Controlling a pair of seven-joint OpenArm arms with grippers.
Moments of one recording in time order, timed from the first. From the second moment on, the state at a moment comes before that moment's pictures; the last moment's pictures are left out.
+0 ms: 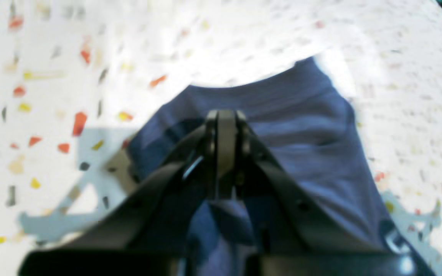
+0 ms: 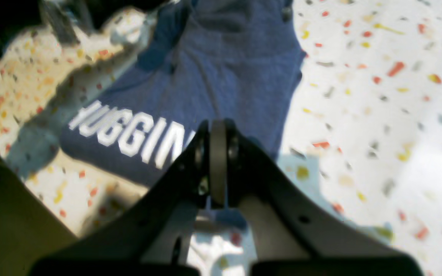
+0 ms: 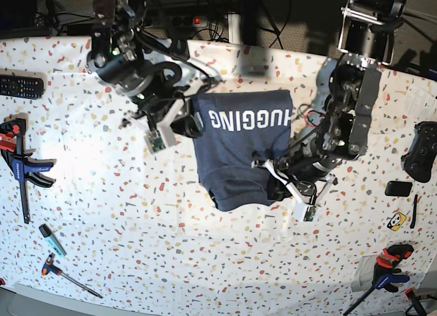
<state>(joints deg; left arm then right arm) -10.4 -8.5 12.8 83.6 -25.8 -9.7 34.4 -15.5 0.5 2.0 112.3 12.8 31.2 -41.7</state>
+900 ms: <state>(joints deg) 33.3 -21.4 10.5 116.4 -17.9 -7.4 38.8 -51.3 0.5 25.2 127.2 22.9 32.3 -47.2</state>
